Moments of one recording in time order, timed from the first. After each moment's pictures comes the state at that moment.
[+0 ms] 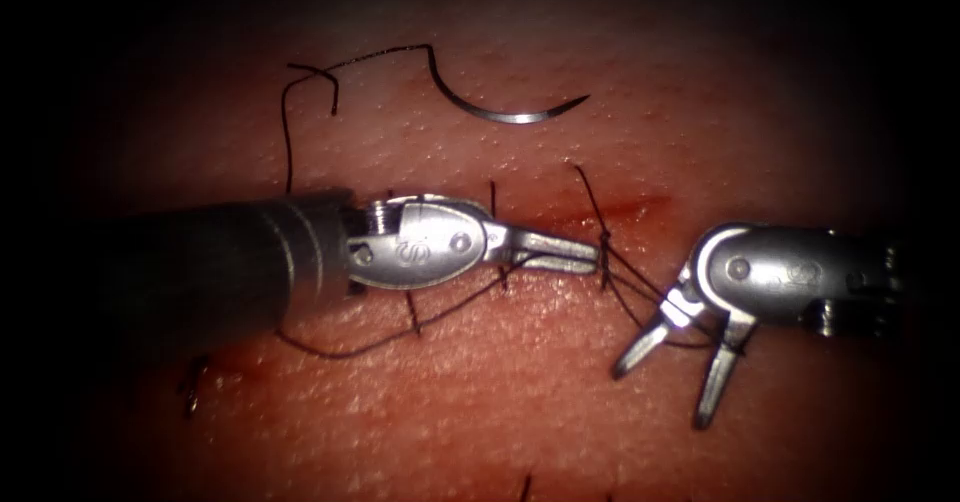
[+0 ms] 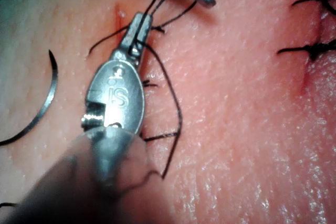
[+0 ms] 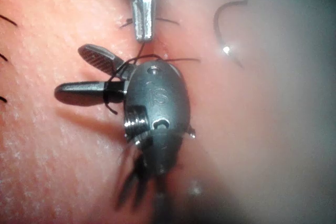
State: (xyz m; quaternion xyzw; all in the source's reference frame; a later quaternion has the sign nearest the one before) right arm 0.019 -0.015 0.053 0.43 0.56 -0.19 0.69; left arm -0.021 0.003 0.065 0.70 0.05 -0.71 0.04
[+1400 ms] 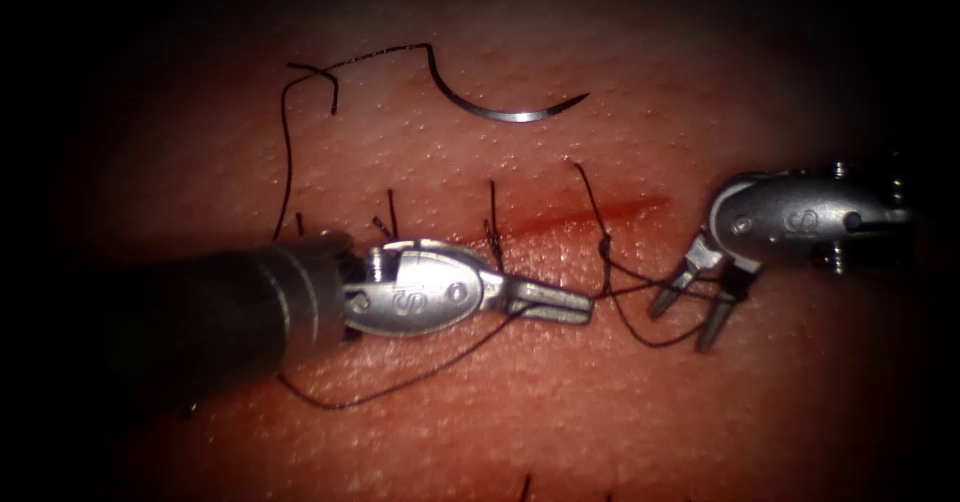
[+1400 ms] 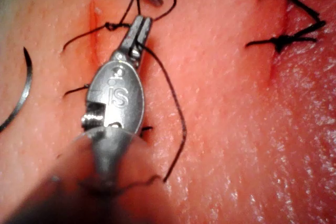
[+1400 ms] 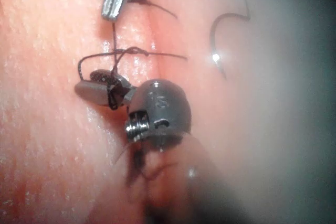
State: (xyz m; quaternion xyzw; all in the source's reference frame) right arm 0.016 -0.014 0.056 0.39 0.41 -0.23 0.79; left arm -0.020 0.001 0.065 0.69 0.06 -0.72 0.05
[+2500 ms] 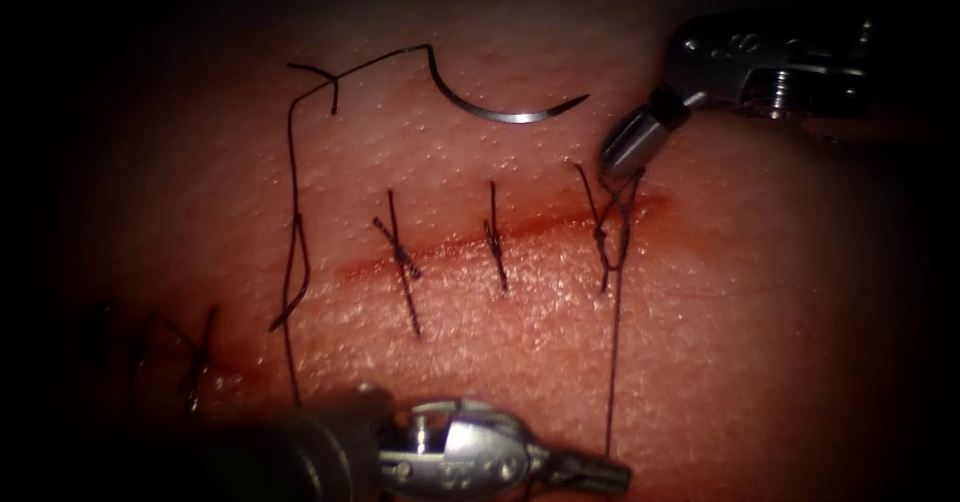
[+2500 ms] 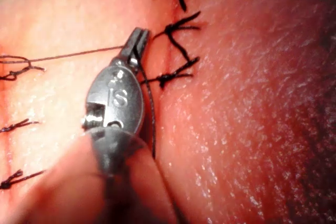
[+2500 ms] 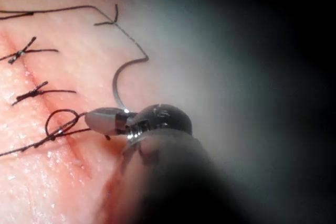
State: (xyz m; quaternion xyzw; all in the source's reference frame) right arm 0.020 -0.001 0.055 0.36 0.46 0.08 0.80; left arm -0.024 -0.011 0.060 0.64 0.11 -0.75 0.10
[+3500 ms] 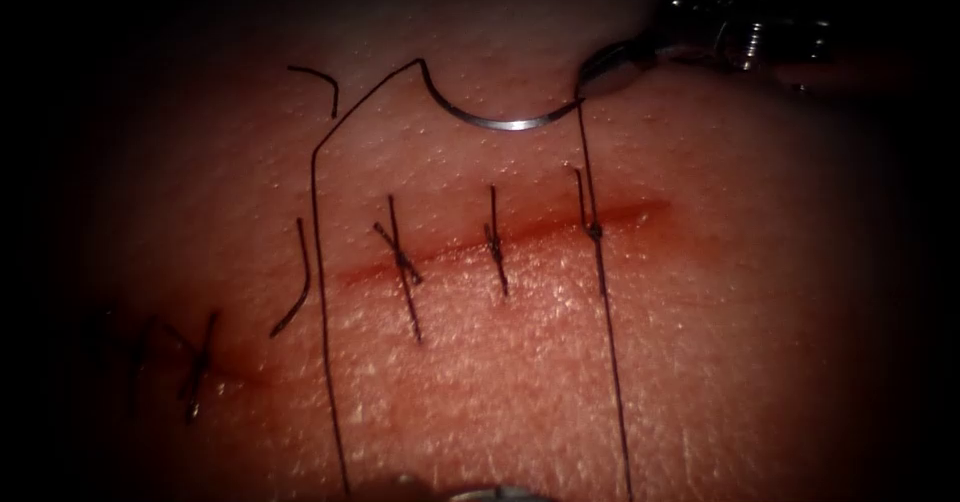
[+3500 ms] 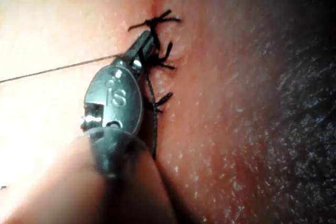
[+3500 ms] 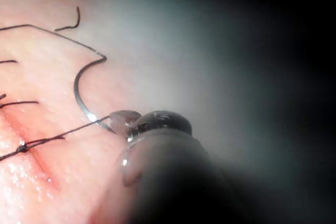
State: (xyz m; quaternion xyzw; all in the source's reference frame) right arm 0.019 0.002 0.059 0.21 0.42 0.23 0.85; left arm -0.027 -0.018 0.057 0.67 0.21 -0.69 0.17
